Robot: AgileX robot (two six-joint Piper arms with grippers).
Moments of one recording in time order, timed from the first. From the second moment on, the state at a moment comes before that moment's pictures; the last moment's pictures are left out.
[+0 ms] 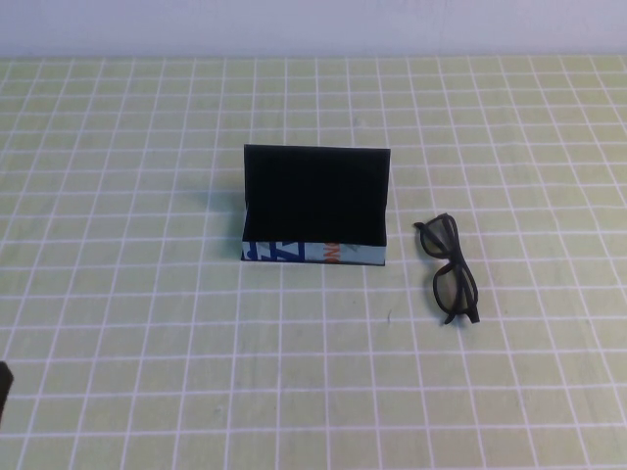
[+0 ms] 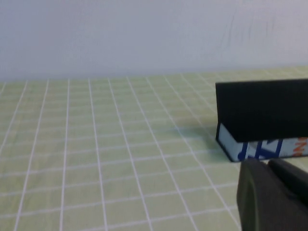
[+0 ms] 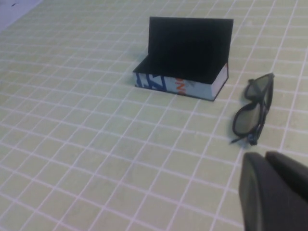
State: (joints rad) right arm 0.42 0.14 -0.41 0.30 0.67 0.00; left arm -0.11 0.13 -0.09 -1.07 0.19 1.03
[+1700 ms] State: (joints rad) right arm 0.01 -0.01 0.03 0.24 0.31 -0.04; left arm -0.11 0.13 0.03 -1.13 0.33 1.01
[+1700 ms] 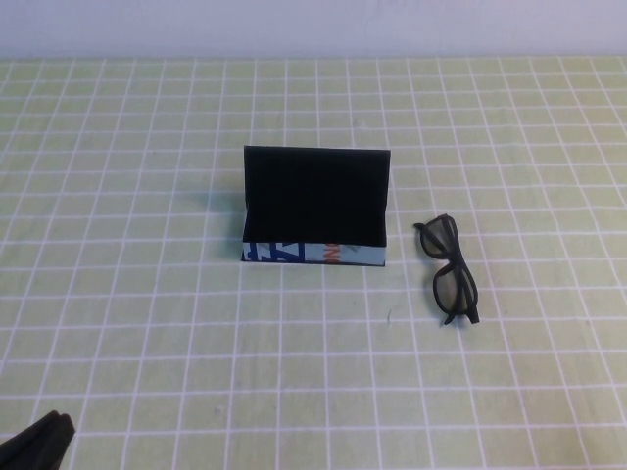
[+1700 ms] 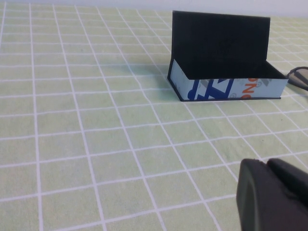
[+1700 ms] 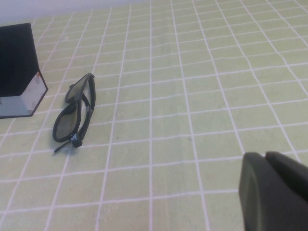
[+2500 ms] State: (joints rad) right arm 0.01 -0.01 0.03 0.24 0.31 -0.04; left arm -0.11 0.13 0.03 -0.96 0.12 0.90
